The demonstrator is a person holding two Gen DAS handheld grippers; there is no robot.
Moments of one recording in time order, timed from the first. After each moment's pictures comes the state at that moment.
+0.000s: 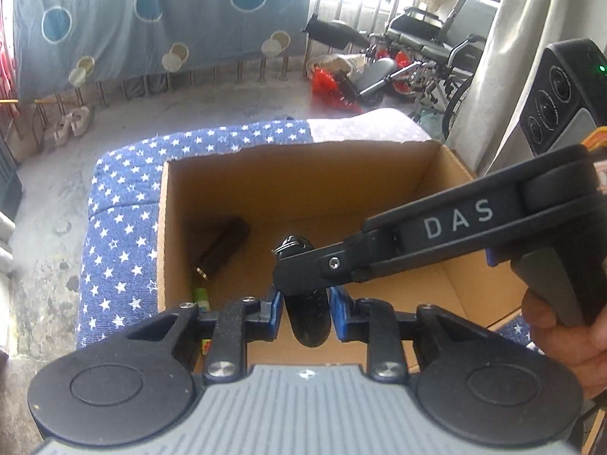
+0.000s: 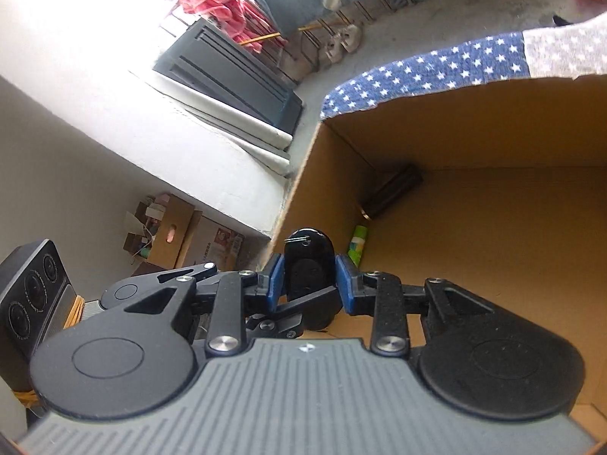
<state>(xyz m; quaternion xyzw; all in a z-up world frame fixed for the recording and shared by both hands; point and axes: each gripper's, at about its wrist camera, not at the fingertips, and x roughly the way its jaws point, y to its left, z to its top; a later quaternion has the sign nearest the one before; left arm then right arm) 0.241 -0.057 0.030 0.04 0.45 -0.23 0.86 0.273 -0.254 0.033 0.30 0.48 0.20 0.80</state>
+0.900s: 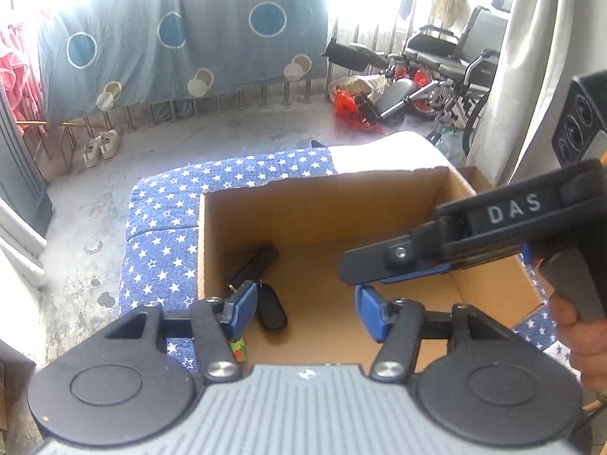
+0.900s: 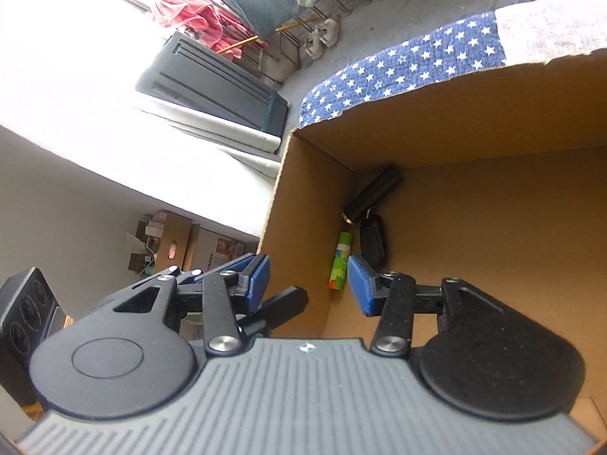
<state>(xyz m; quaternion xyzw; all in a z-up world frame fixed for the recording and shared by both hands) 0.209 -0.051 0.078 0.05 0.40 -0.19 0.89 0.239 -0.266 0.050 0.31 0.45 0.18 0.81</state>
